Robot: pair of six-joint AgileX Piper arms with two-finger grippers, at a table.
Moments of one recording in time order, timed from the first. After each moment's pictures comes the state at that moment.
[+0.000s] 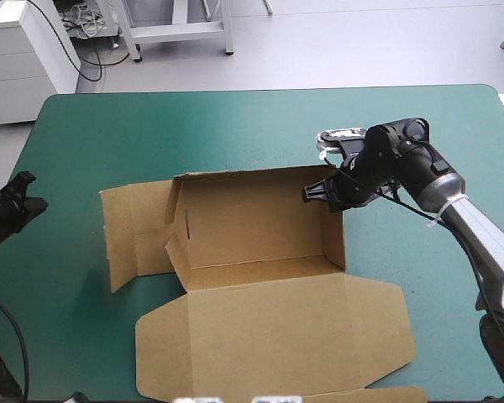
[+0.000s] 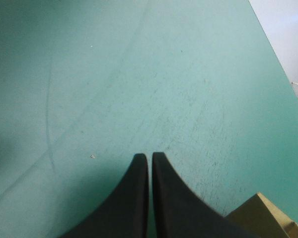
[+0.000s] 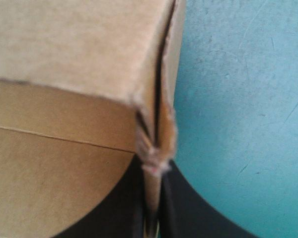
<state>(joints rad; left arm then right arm) 0.69 1.39 -1.03 -0.90 0.94 0.31 0.38 1.63 -1.52 0.11 1.17 0.10</state>
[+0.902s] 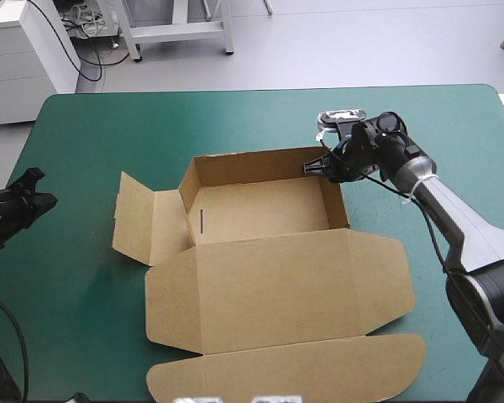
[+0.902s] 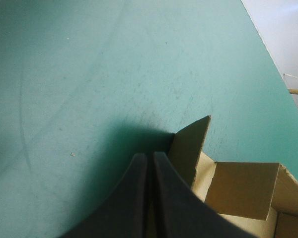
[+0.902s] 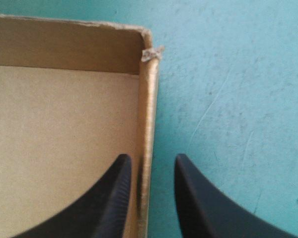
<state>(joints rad) 0.64 1.39 -1.03 -0.92 0.93 0.31 0.34 1.81 -1.61 -0.03 0.92 0.16</state>
